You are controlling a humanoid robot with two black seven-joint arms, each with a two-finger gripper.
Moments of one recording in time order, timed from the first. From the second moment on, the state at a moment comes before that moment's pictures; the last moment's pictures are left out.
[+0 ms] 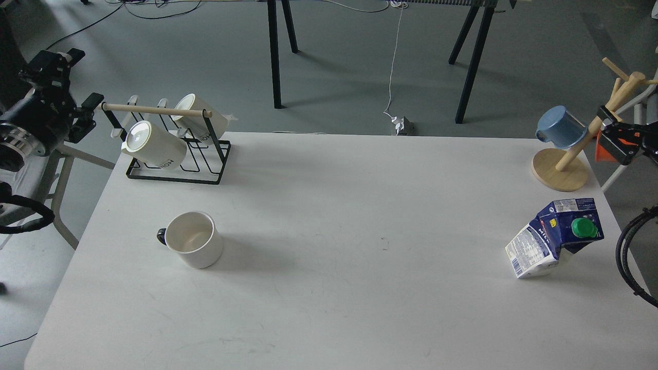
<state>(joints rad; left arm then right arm) -0.76 0.59 -0.55 -0.39 0.42 -0.49 -0.49 0.41 -0.68 1.22 0.75 0.77 0.49 -0.49</state>
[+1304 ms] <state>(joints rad) -0.86 0.90 -0.52 -1.01 1.80 -0.49 -0.49 0.38 -0.68 1.24 0.74 0.76 0.49 -0.49</state>
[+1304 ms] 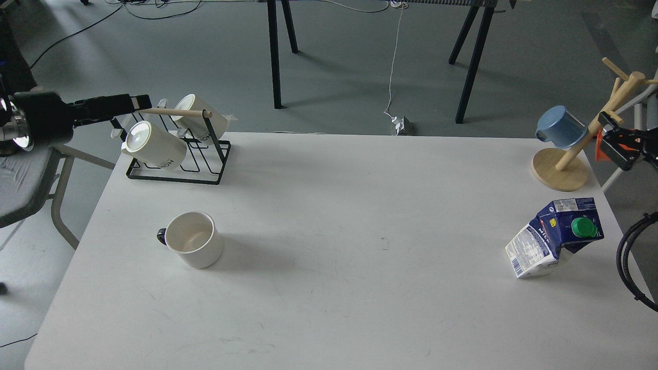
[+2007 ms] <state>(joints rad) -0.71 0.72 -0.48 -0.94 1.98 -0.49 -0.49 0.38 -0.68 1.24 0.72 0.76 0.49 -0.49</state>
